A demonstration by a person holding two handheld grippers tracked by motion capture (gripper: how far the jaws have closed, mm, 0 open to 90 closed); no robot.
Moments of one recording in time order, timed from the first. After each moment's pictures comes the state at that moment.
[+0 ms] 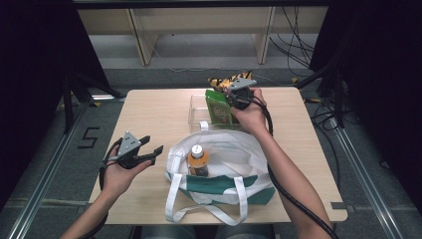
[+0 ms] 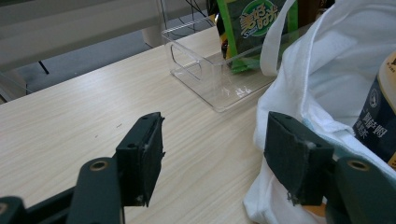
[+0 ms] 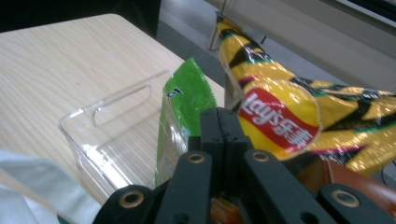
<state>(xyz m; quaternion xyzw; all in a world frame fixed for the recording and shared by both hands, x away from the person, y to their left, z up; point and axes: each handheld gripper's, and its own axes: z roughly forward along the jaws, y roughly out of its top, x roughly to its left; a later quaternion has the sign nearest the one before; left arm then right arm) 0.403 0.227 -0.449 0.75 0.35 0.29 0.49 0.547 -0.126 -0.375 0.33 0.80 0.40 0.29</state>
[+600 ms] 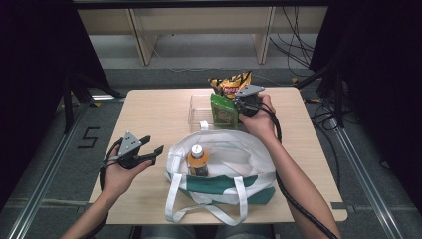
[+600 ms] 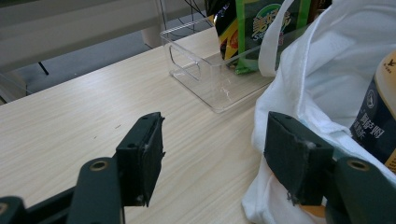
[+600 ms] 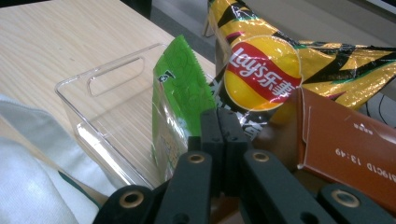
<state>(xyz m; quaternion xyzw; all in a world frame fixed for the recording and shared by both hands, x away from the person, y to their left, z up) 0.402 0.226 -0.448 0.75 0.35 0.29 0.49 0.529 -0.147 -0.381 0.34 0.81 0.38 0.29</state>
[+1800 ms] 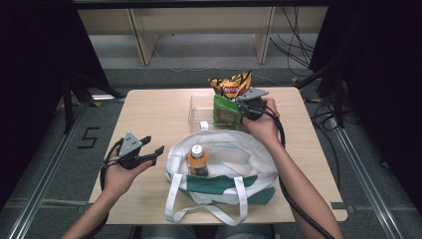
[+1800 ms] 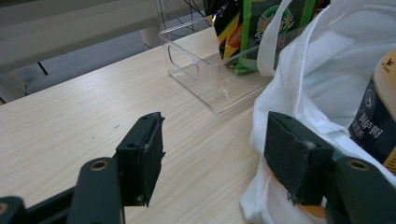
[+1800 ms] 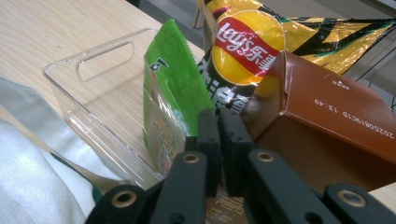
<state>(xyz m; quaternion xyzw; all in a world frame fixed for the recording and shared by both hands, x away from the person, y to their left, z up) 0.401 0.224 -0.449 0.75 0.35 0.29 0.49 0.518 -0.157 -0.385 0.36 0.81 0.36 0.30</state>
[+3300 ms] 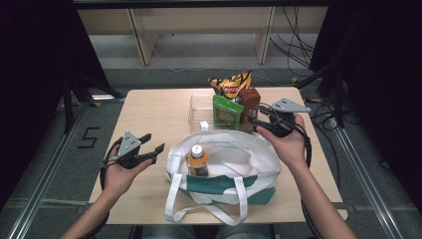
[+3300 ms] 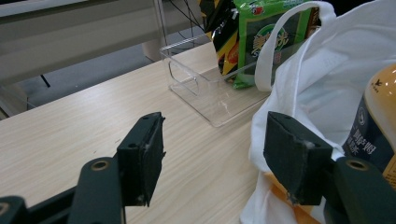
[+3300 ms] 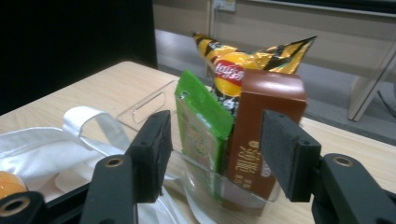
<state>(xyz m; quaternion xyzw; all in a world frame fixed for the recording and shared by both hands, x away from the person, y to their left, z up) 0.401 0.223 -0.443 0.73 0.35 0.30 0.51 0.440 -0.206 -0.359 0.40 0.72 0.50 0.28</state>
